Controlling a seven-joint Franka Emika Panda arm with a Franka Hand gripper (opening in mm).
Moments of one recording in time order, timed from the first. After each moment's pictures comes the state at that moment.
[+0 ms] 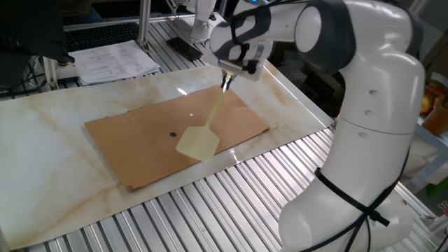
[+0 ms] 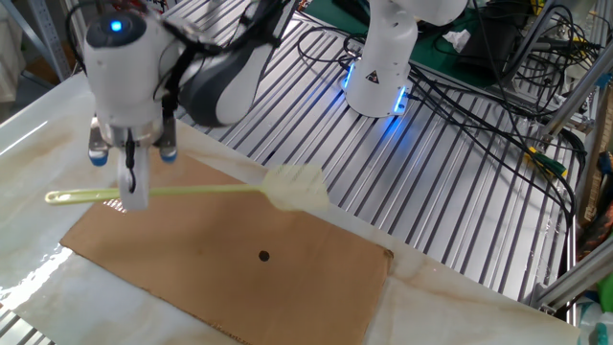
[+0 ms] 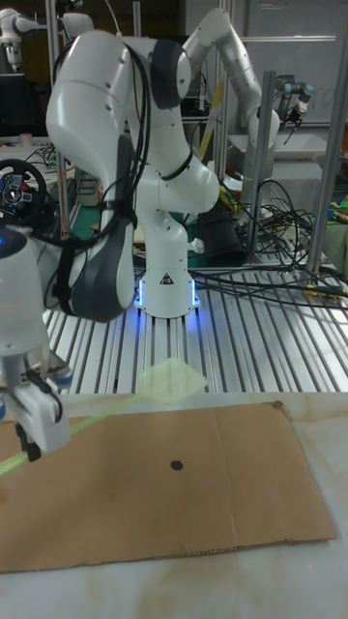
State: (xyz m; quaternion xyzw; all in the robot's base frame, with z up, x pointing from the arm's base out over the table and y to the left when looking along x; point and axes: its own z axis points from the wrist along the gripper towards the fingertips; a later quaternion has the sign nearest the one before) arm 0.607 -0.200 0.170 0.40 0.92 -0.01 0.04
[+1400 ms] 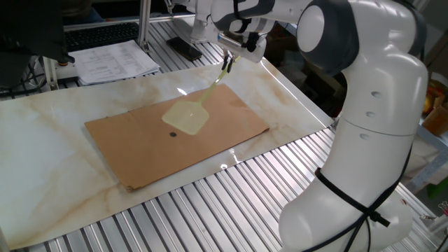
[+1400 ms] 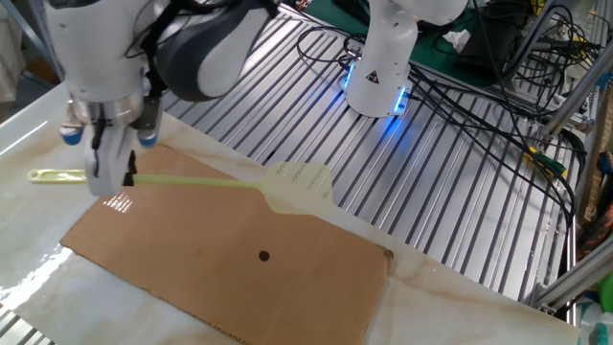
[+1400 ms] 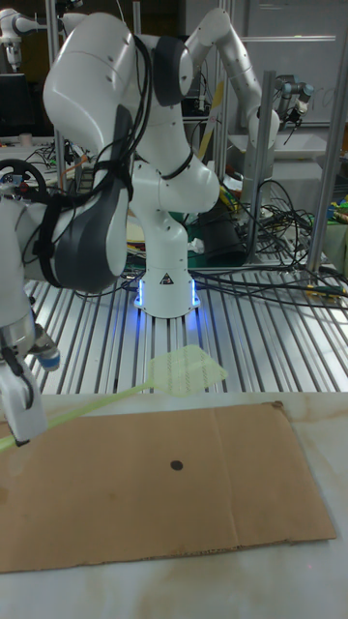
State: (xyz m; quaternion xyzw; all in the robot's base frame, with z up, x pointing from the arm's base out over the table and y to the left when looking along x) arm 0.625 -0.200 0.226 0.47 0.88 0.00 0.02
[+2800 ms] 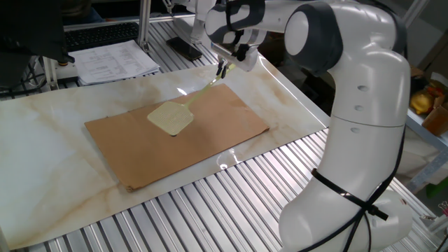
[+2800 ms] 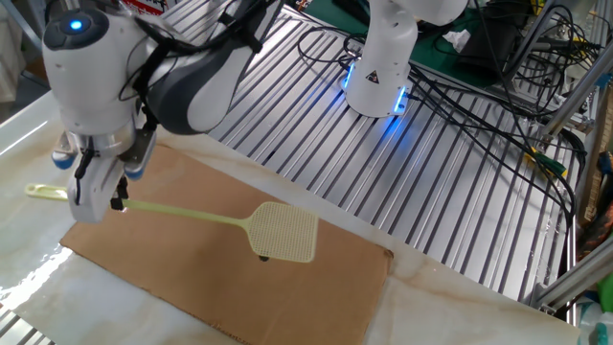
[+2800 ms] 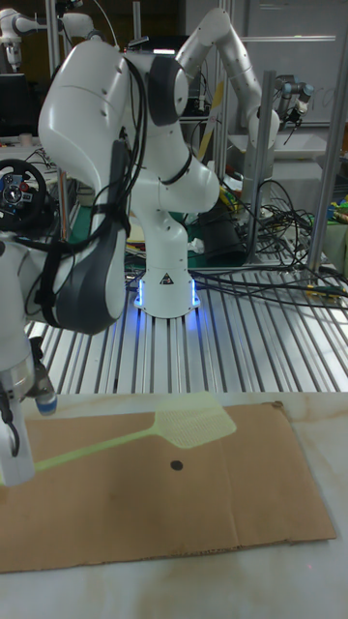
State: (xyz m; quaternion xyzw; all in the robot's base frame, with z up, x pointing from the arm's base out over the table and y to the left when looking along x) arm 0.653 -0.207 0.179 0.53 0.85 0.00 0.04
